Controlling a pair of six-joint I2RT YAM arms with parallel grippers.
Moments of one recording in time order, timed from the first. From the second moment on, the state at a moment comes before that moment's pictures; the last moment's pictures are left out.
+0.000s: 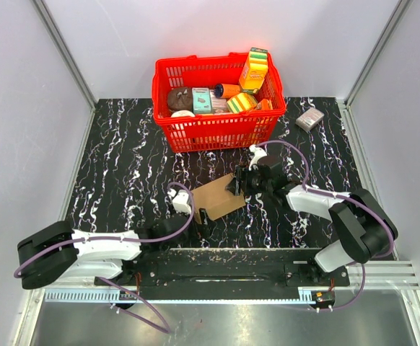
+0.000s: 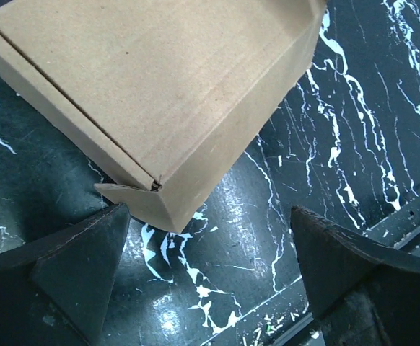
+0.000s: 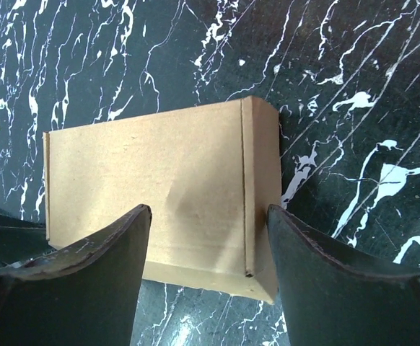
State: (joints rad) left arm -1.13 1.12 0.23 0.35 -0.42 -0.77; right arm 0.56 1.51 0.66 0.27 -0.23 0.48
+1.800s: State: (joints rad) left arm -1.01 1.00 0.28 0.23 -0.16 -0.79; right arm 0.55 1.23 0.43 0.24 -0.16 0.70
